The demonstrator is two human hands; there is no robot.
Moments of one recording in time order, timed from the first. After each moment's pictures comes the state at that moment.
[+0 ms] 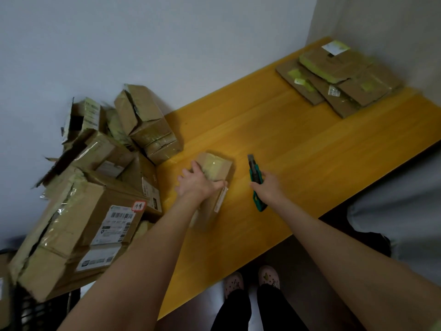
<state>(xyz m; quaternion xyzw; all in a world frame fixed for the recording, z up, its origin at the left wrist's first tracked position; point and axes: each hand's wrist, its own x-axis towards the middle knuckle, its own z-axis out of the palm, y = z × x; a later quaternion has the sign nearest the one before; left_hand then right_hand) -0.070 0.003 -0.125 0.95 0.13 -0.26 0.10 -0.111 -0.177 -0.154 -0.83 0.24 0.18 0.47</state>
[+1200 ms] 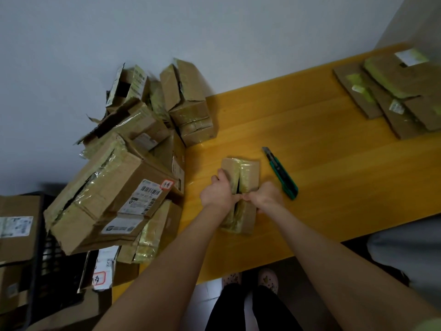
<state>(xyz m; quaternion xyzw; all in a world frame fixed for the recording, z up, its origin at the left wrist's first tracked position) -0.111 0.019 -0.154 0.96 0.12 -0.21 0.09 -0.098 -0.104 -0.164 -0.85 0.23 0.30 0.35</state>
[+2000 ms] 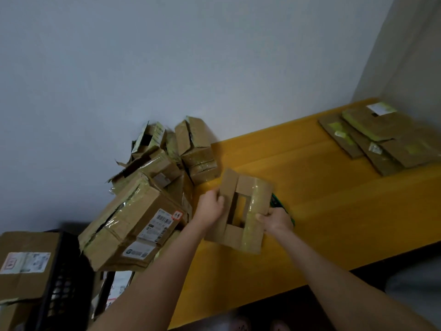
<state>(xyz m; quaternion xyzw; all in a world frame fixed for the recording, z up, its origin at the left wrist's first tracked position) -0.106 0.044 -0.070 0.90 0.11 -0.12 0.40 -0.102 -0.136 -0.138 -0.86 0.20 0.23 0.40</state>
